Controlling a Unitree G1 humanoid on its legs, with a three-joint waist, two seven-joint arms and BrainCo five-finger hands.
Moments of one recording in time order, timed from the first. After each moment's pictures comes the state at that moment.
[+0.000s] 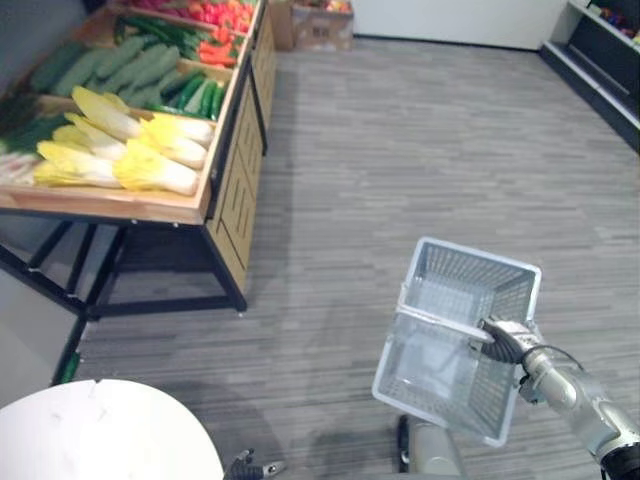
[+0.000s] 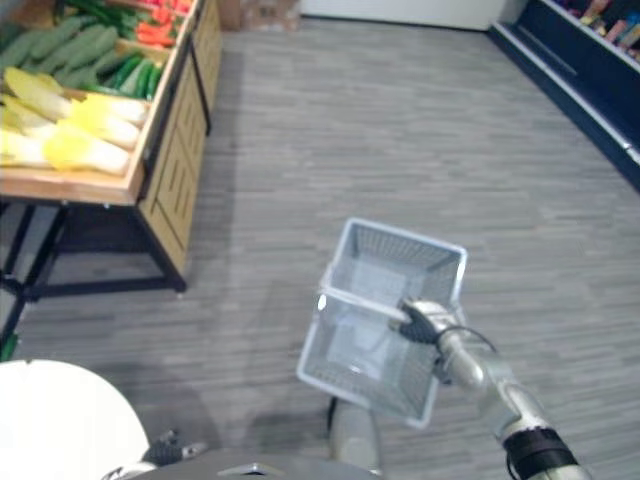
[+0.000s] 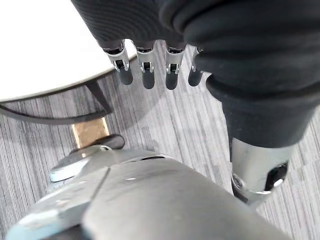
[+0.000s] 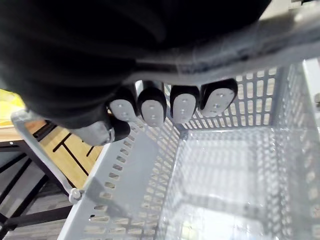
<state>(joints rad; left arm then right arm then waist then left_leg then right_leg) 0.09 0.23 -0.05 1.17 0.06 -0.11 0.04 0.04 -0.66 0.20 0.29 -0.59 -0.30 0.05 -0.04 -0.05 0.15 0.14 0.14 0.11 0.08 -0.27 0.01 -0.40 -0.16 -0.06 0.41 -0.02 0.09</state>
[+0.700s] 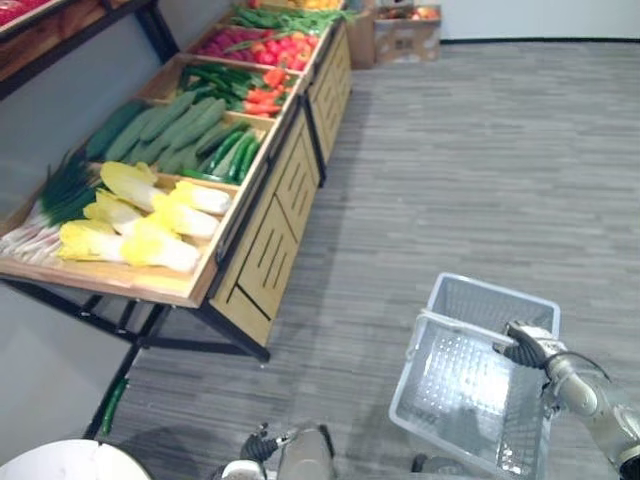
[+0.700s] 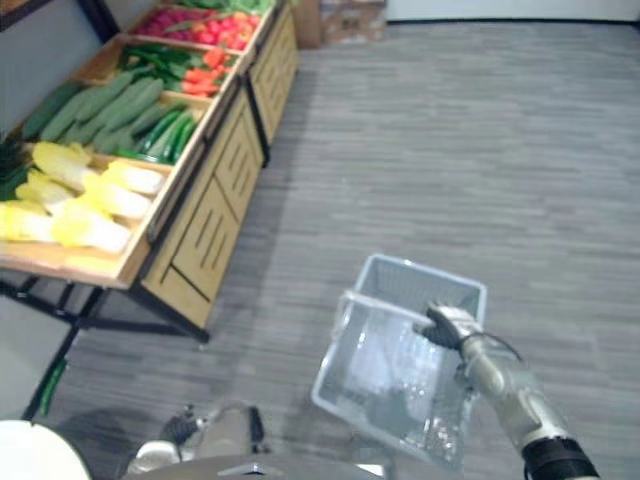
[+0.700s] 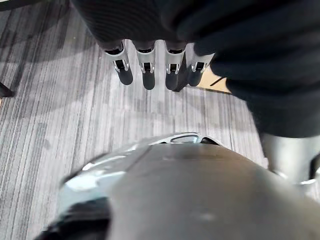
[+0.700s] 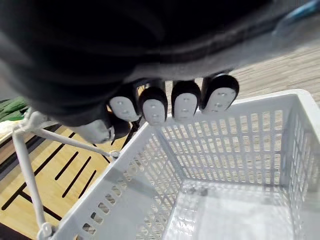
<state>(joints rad) 0.10 0.15 0.04 1.11 0.09 -0.12 0.06 0.12 -0.70 0.13 0.30 -0.59 -0.26 0.05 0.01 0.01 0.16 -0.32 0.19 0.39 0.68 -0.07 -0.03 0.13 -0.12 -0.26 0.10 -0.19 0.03</state>
